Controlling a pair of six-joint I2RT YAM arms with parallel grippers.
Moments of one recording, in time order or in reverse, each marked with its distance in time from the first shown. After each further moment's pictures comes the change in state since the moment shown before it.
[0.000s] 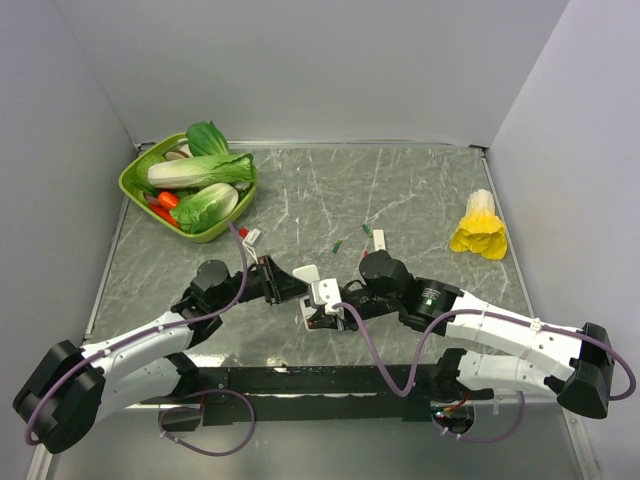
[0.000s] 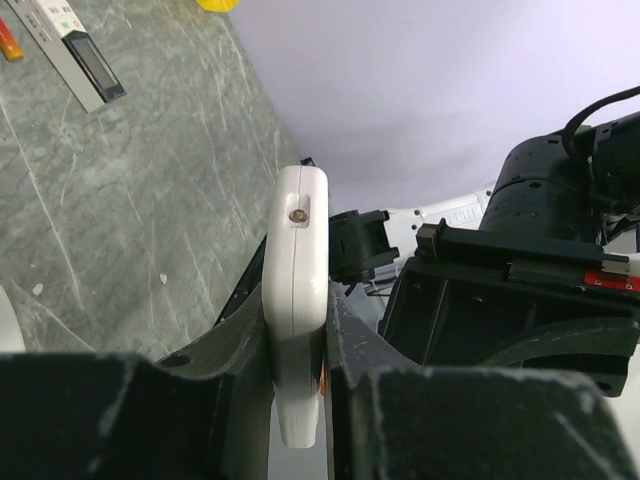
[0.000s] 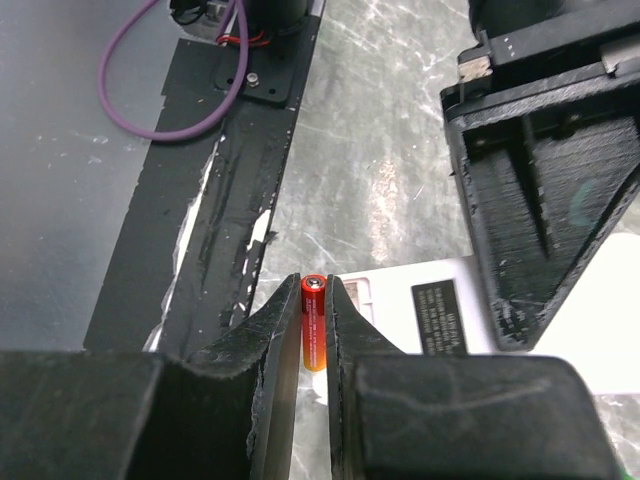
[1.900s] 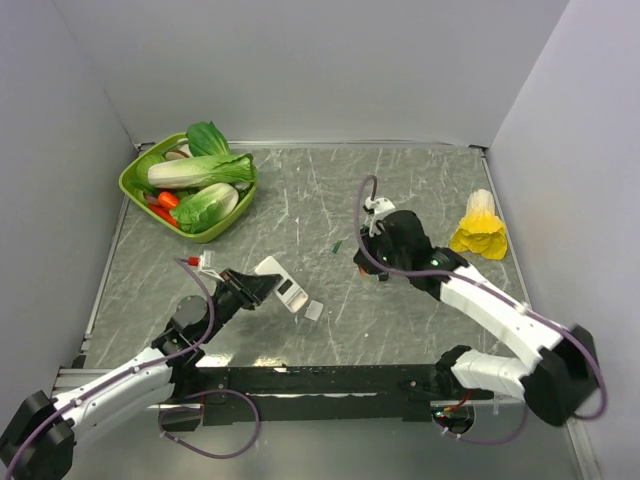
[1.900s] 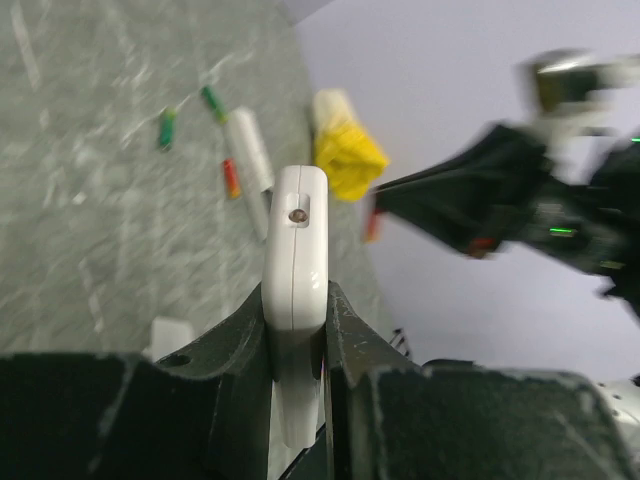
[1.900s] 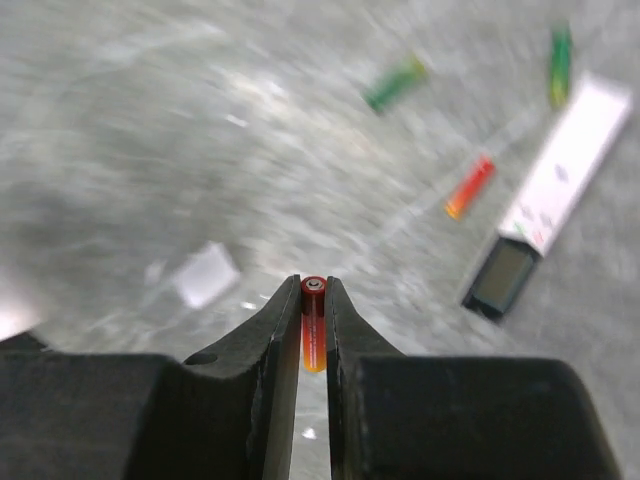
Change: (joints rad) left arm -0.043 -0.390 -0.259 -0.058 -0.594 0.024; right arm -0.453 0.156 0.052 -0.117 0.520 0.686
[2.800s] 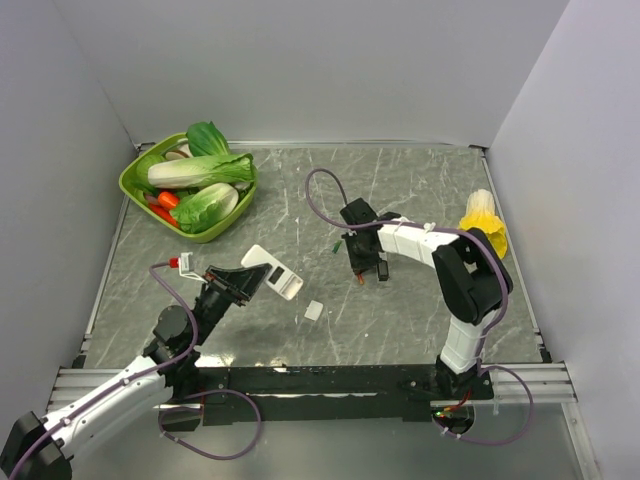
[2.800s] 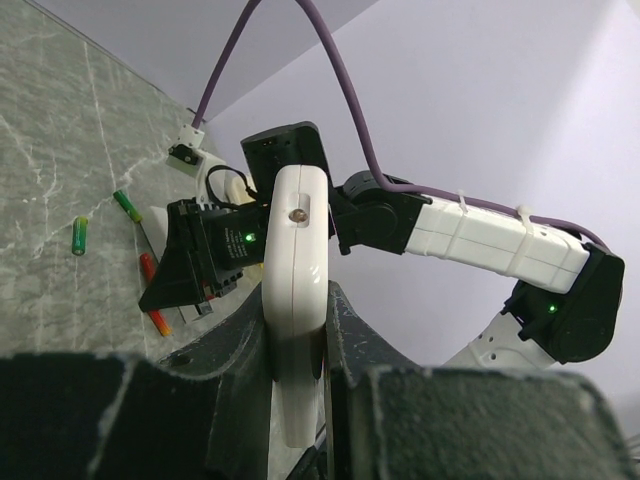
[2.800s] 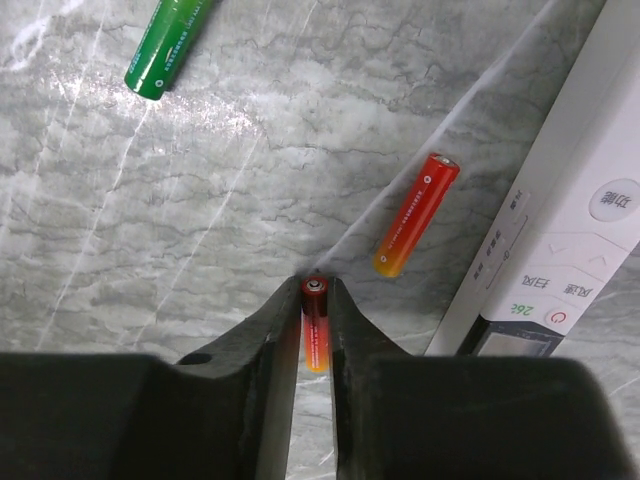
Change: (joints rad) left arm -0.001 -0.162 0.000 0.057 -0.046 0.035; right arm -0.035 0.654 0.303 -0.189 0.116 0.080
